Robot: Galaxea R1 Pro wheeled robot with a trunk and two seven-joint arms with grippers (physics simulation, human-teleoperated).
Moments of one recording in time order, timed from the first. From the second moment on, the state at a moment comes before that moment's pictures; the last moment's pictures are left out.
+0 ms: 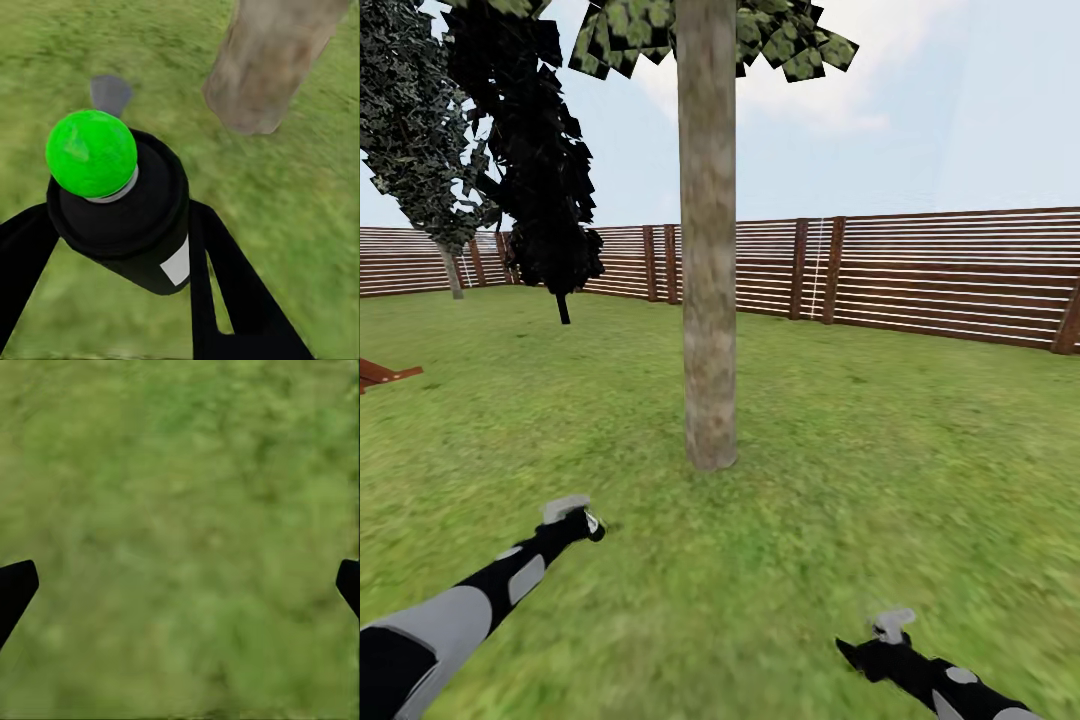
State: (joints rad) left arm -0.85 0.19 -0.46 -0.11 0.77 -0.17 -0.23; right arm -0.58 -0.20 0.11 -0.05 -0.08 -0.27 0.47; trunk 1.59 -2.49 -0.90
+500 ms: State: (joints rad) left arm -0.85 0.14 -0.46 -0.10 0.79 -0.16 -0.08; right arm -0.58 -0.20 0.11 -0.03 -0.10 -0.27 0.04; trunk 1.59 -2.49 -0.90
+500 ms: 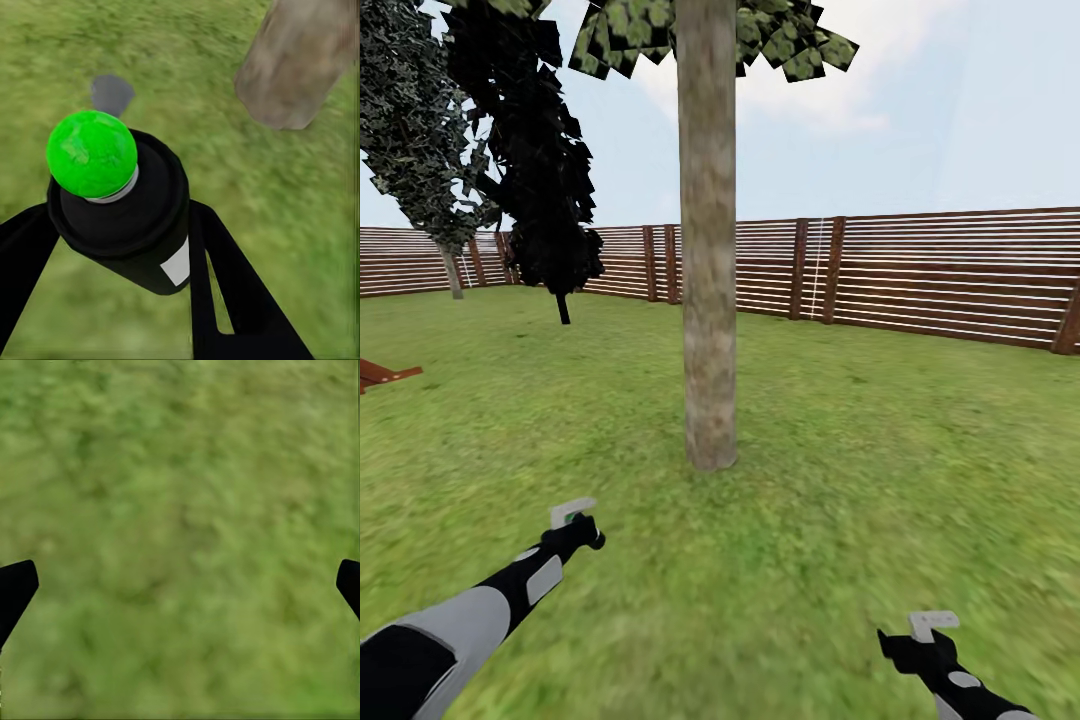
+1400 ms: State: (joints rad) left arm -0.85 0.13 -0.54 -0.09 0.78 0.09 -0.08; right arm -0.58 -0.20 0.11 -0.04 -0.43 -0.27 0.03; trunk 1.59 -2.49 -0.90
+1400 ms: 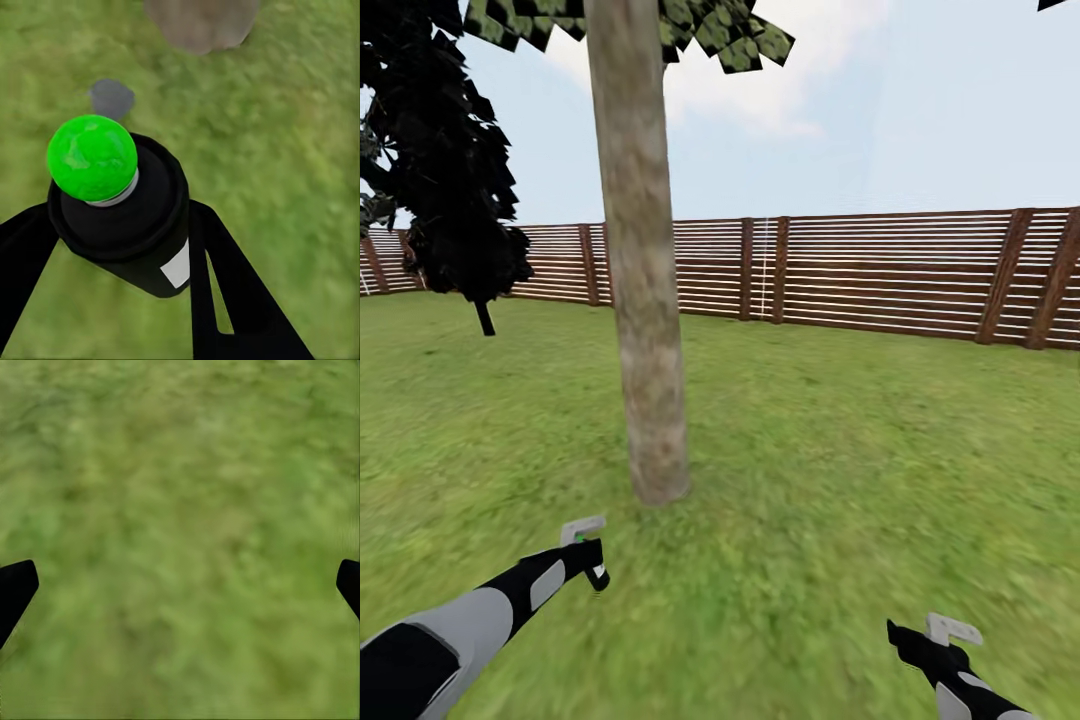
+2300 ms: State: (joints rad) left arm -0.85 0.12 -0.63 -0.23 0.67 0.62 -0.08; right arm -0.58 -0.20 0.11 -0.03 -0.43 -0.27 0.04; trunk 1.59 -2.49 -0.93
